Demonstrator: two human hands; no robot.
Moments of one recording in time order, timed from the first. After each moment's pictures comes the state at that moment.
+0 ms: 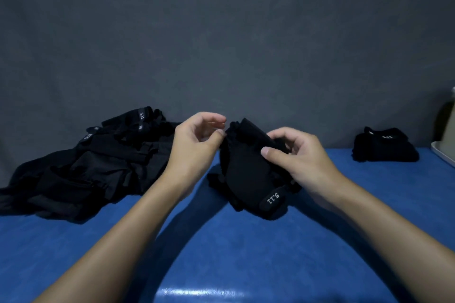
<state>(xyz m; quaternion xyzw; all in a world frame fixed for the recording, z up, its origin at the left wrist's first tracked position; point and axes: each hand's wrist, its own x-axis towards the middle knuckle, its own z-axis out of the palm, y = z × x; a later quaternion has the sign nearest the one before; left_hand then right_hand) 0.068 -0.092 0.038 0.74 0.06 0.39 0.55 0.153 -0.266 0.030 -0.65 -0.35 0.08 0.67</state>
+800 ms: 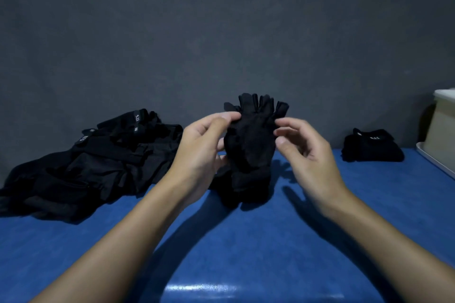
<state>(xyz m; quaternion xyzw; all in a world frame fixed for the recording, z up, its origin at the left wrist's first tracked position) 0.055 -0.133 0.059 0.61 0.05 0.27 0.74 0.140 -0.285 0.029 -0.64 -0.37 -0.08 0.67</state>
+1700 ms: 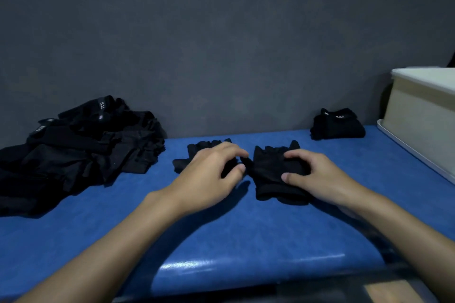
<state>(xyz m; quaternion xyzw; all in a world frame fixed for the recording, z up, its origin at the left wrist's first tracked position) 0.070 -0.150 -0.003 0.95 -0.07 0.17 0.26 0.178 -0.373 -0.020 -0.89 -0.22 0.07 0.39</state>
